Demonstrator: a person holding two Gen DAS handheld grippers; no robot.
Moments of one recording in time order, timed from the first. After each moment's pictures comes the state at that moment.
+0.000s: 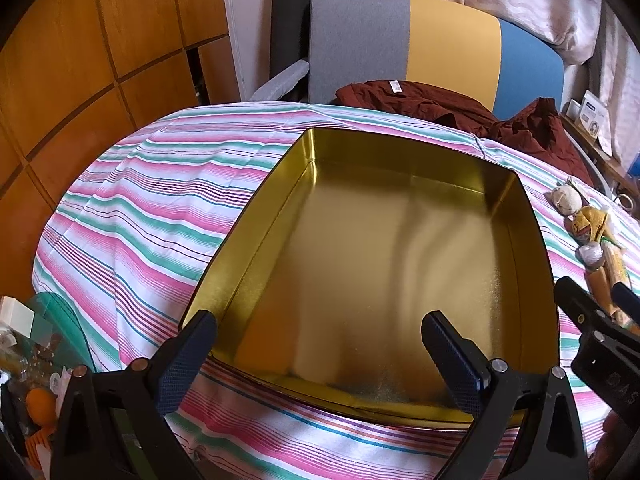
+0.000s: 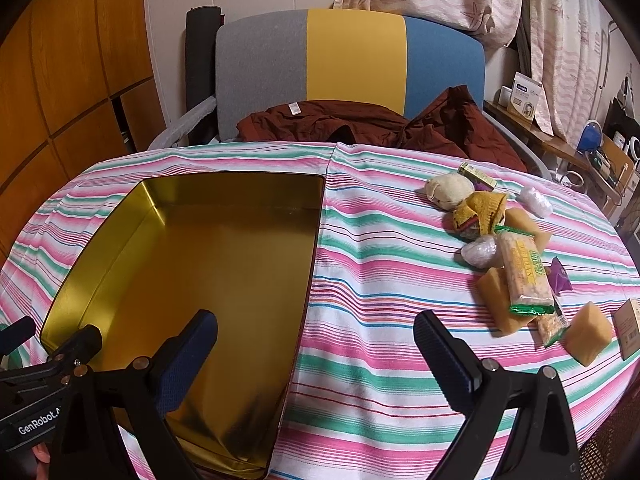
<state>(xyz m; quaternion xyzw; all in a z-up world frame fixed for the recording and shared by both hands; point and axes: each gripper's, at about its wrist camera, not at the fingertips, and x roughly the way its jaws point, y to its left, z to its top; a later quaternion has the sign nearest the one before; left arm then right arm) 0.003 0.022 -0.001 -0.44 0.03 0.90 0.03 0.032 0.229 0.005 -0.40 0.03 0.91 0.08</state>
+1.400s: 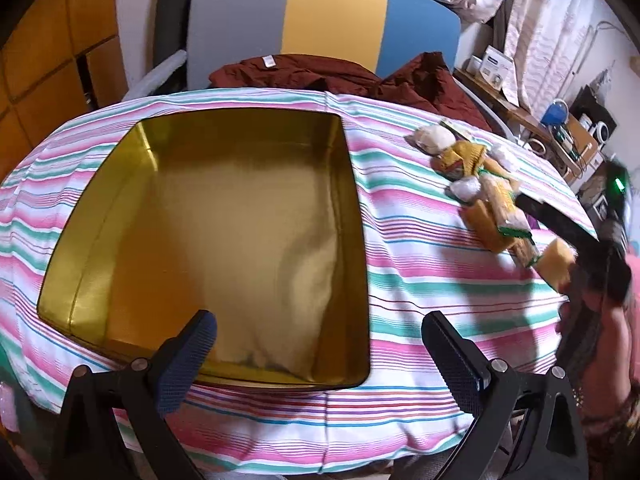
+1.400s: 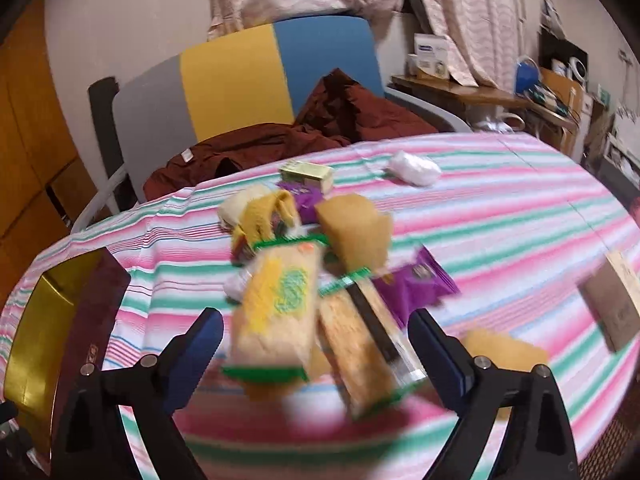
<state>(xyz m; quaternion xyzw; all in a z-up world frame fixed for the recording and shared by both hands) 0.045 0.143 0.000 -0.48 0.03 0.85 0.21 0.046 0.461 -0.019 -0.36 0.13 0.91 0.15</state>
